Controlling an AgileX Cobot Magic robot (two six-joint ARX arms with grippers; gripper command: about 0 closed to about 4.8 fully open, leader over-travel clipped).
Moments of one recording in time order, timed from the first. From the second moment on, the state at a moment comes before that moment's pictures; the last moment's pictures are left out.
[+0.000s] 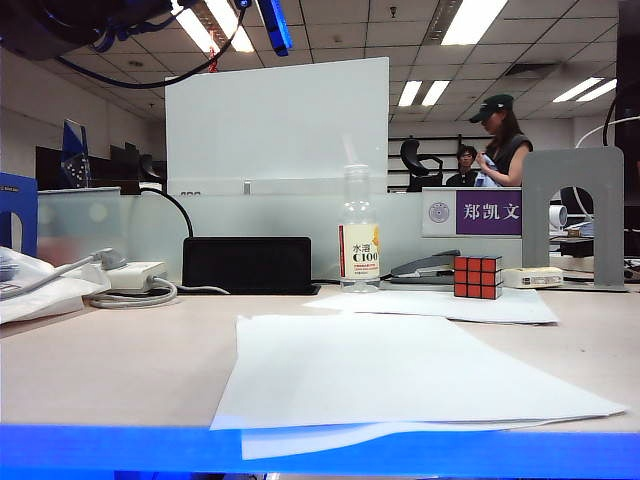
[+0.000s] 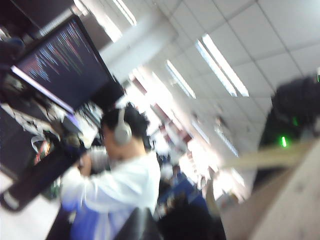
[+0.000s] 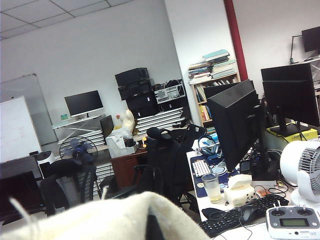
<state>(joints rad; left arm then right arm) -0.52 1.68 1.01 1.36 0.94 -1.39 0.42 1.29 1.97 -0.09 -0.98 0.73</state>
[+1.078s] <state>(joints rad) -0.19 1.60 1.04 1.42 1.22 -1.52 0.42 1.31 1.97 -0.03 -0.96 0.74</state>
